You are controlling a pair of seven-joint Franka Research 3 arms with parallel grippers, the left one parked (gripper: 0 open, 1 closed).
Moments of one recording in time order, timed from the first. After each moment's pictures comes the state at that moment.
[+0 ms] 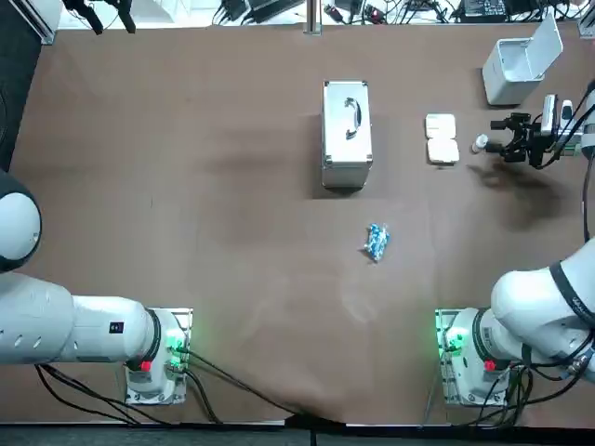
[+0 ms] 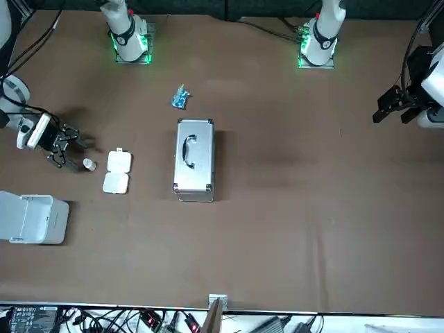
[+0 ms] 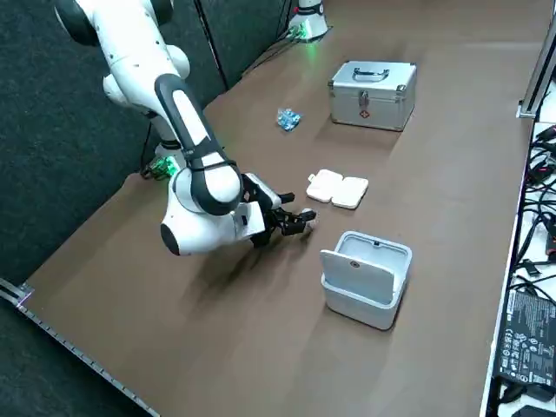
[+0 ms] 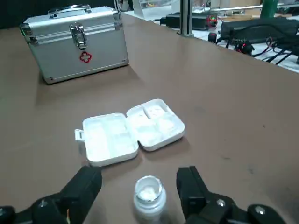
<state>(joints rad) -0.51 0.54 -0.15 -2.05 1.14 1.82 -2.52</state>
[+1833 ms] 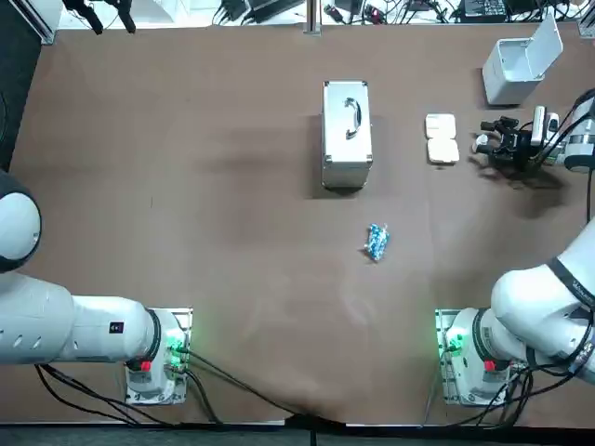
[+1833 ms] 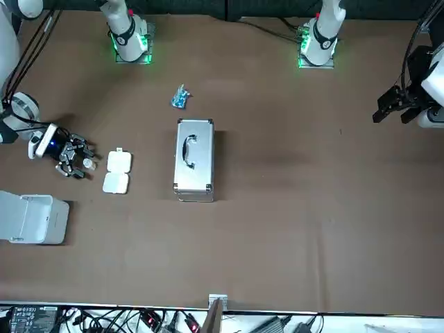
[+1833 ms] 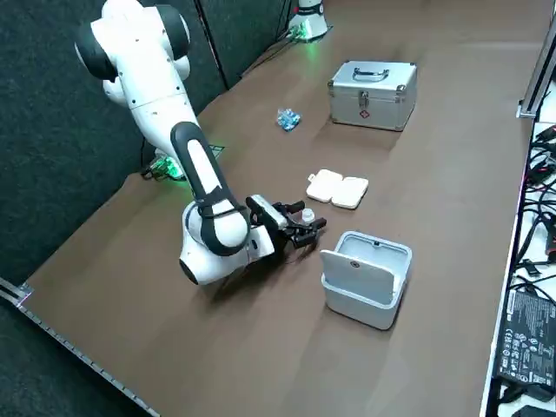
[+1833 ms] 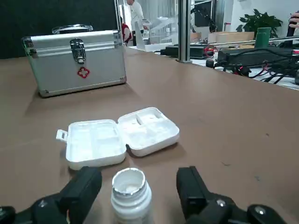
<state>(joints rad) -0.53 0.77 -0.15 -1.91 1.26 1.65 -2.65</state>
